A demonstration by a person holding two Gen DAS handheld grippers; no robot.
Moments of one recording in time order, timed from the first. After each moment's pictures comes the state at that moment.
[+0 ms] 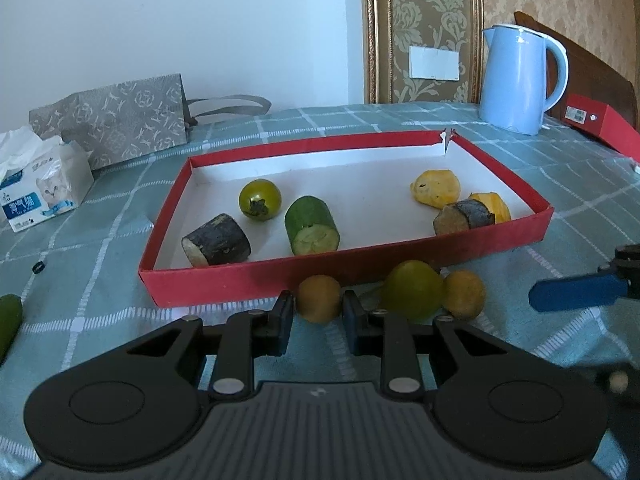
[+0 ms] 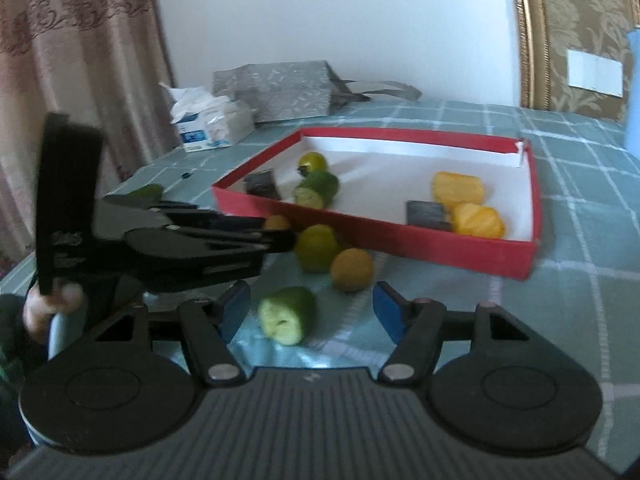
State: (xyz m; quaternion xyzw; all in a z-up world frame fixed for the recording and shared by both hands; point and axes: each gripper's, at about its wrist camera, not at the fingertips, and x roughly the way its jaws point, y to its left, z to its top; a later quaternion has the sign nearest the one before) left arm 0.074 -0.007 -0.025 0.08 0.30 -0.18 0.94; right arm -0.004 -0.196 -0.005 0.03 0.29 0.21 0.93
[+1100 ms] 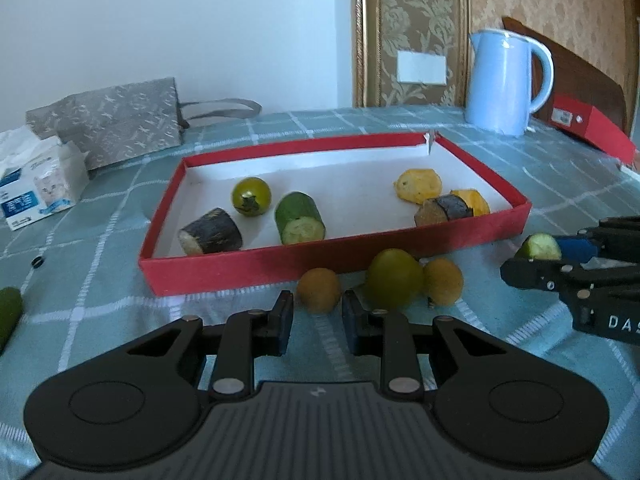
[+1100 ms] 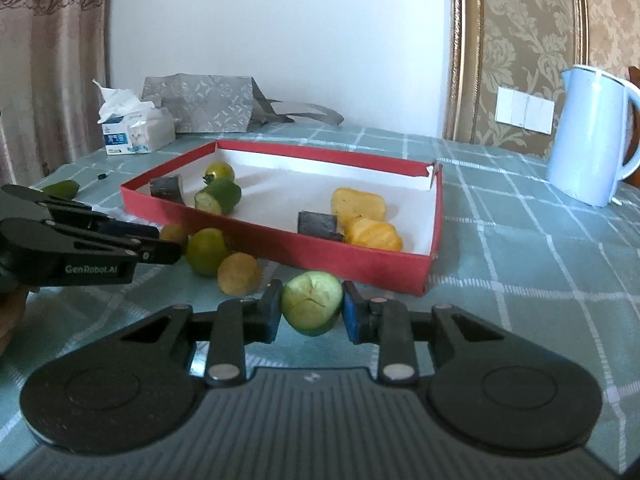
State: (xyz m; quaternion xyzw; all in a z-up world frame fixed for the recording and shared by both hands) left arm 0.053 0.001 -0.022 0.07 0.28 -0.19 0.94; right arm 0.000 -0.215 -0.019 -0.03 0.25 0.09 0.96
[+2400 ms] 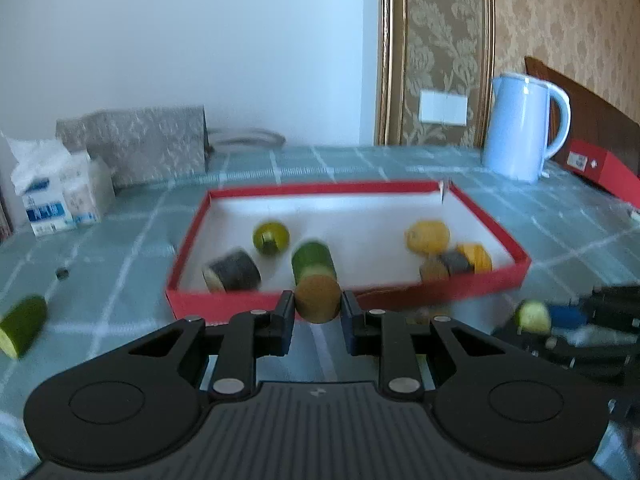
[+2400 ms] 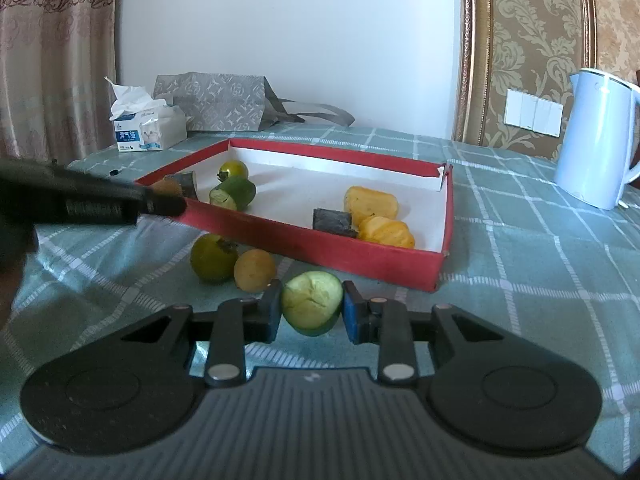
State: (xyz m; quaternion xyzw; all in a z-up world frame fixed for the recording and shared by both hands) left arm 0.049 0.003 0.010 0.04 0.25 -0.16 0.95; right arm -0.006 -0.212 -0.019 -0.03 0.25 0.11 0.96
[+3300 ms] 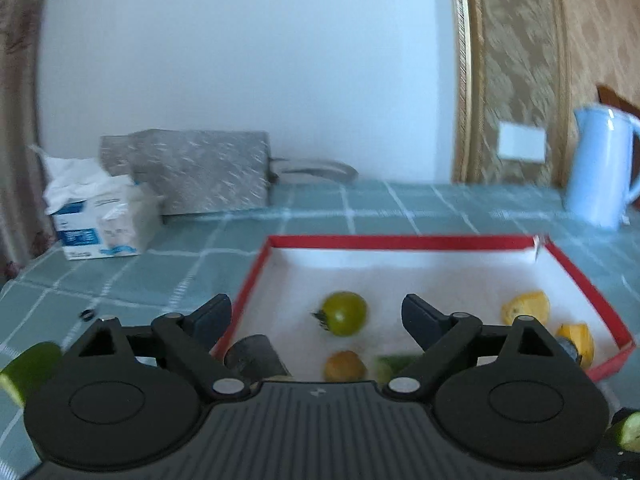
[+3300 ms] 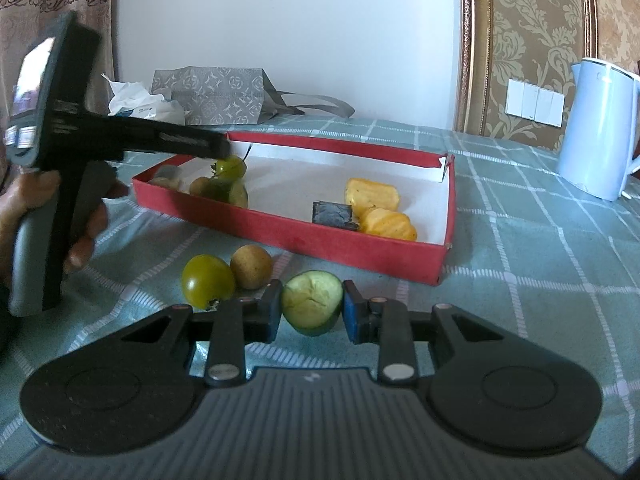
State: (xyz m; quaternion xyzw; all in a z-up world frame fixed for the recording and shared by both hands) left arm 0.116 0.004 0.005 0.02 0.21 -0.05 0.98; right arm -0.001 -0.211 -0.020 -0.03 0.26 0.11 0.96
